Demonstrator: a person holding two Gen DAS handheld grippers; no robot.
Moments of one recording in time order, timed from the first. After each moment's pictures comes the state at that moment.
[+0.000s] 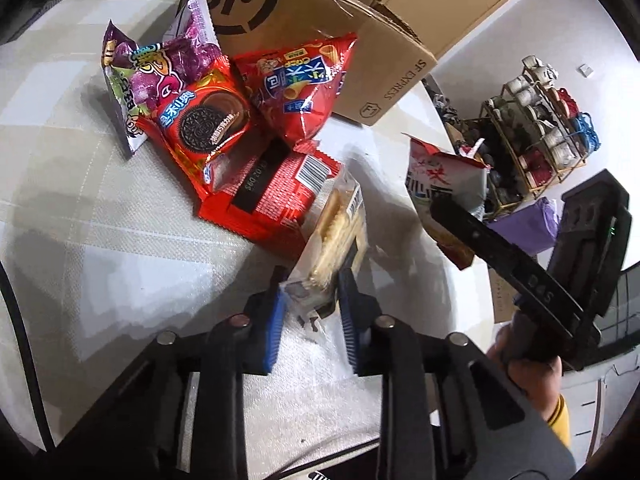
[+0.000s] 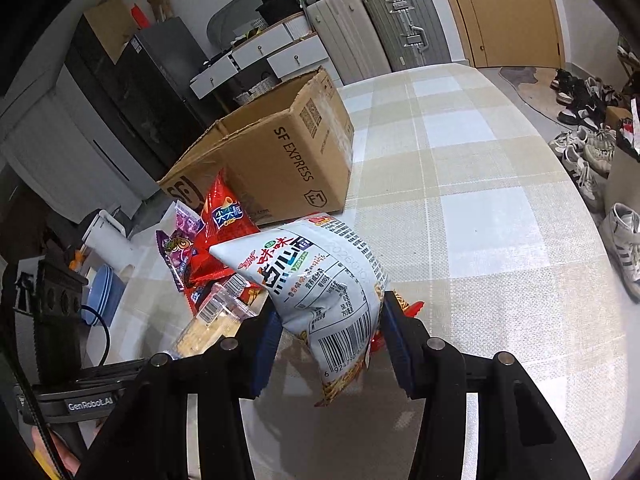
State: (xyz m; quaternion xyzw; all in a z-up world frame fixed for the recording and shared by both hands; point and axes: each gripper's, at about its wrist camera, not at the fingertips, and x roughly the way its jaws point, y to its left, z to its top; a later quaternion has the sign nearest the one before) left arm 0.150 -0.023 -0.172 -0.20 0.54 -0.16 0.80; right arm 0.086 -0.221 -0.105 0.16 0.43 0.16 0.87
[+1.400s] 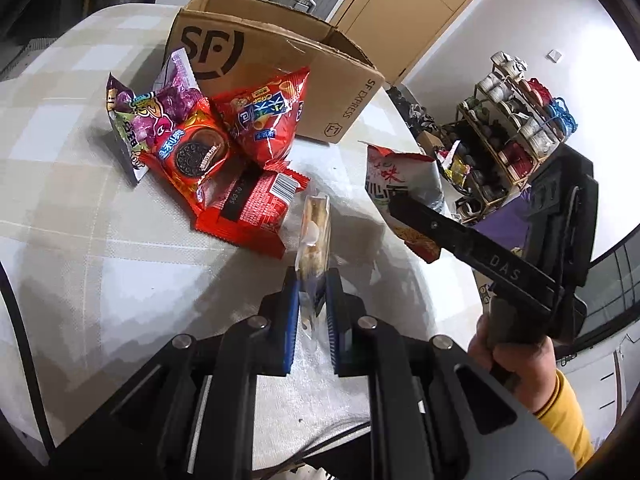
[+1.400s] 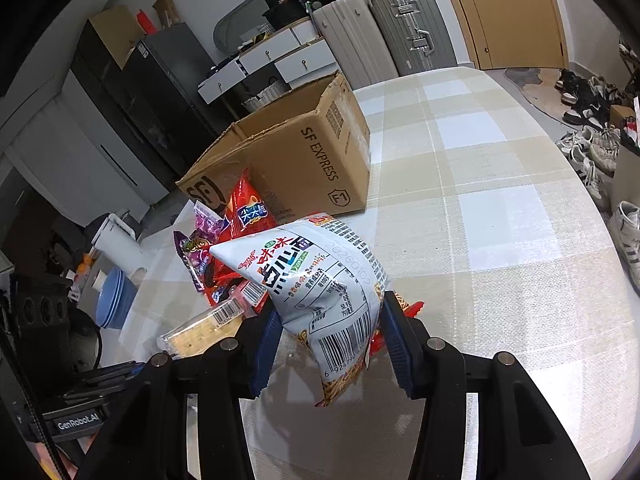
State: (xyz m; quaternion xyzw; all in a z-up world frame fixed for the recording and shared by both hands) left arm 0.099 -0.001 -0.123 -0.16 0.48 -0.19 0.84; right arm 0.074 -0.208 -0.098 0.17 0.42 0.17 0.87
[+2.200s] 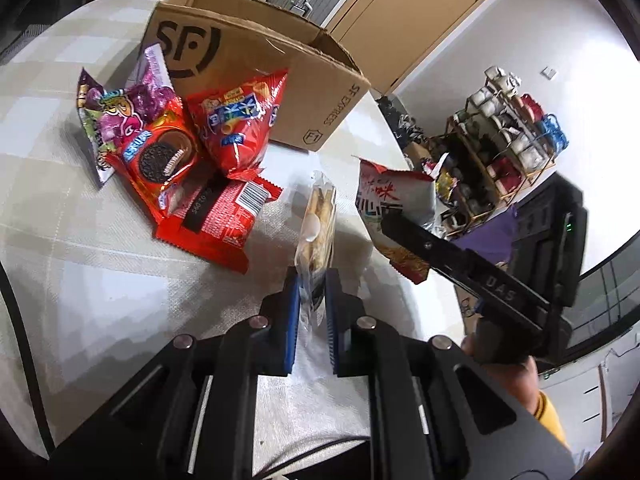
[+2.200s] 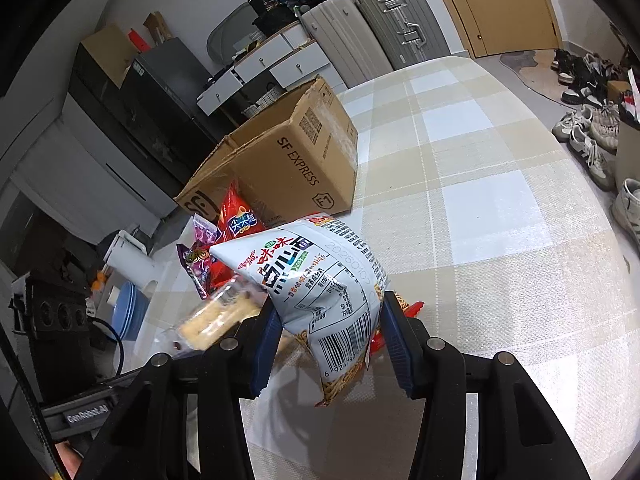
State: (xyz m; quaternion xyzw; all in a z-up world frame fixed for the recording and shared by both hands) left arm 0.115 -0.025 -0.130 -0.20 0.47 -0.20 0.83; right arm 0.075 -0.236 -0.103 0.22 0.42 0.18 0.86
